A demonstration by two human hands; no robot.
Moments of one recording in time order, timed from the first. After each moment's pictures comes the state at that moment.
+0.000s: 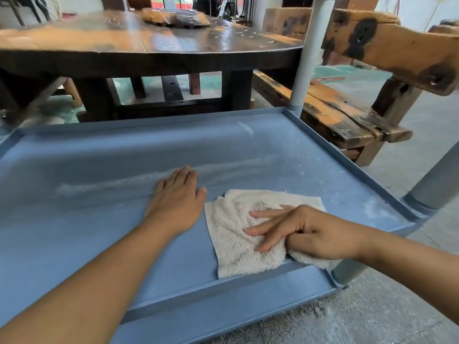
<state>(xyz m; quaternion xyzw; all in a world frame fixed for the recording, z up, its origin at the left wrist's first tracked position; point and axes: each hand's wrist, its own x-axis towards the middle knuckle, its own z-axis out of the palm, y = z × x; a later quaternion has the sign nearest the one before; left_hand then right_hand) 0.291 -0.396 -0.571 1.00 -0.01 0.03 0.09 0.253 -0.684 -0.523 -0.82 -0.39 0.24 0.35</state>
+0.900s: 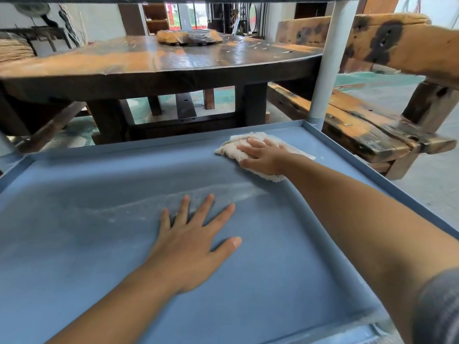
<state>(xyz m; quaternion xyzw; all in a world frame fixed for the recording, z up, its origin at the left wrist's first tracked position) 0.277 -0.397 -0.573 0.99 -0.07 -0.02 0.07 0.527 -0.599 -0.551 -0.97 -0.21 0.08 0.06</state>
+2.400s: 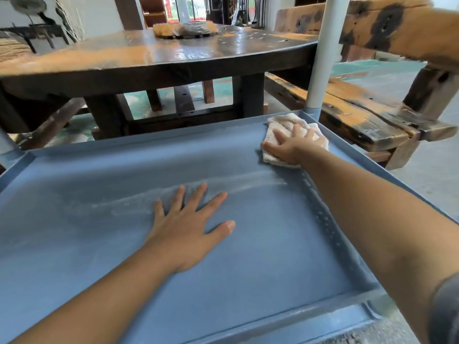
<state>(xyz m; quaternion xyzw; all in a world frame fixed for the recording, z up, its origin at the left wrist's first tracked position) 0.282 -0.397 -0.569 1.00 -0.03 -0.05 0.07 0.517 -0.650 -0.548 -1.00 0.03 0.05 0.07</state>
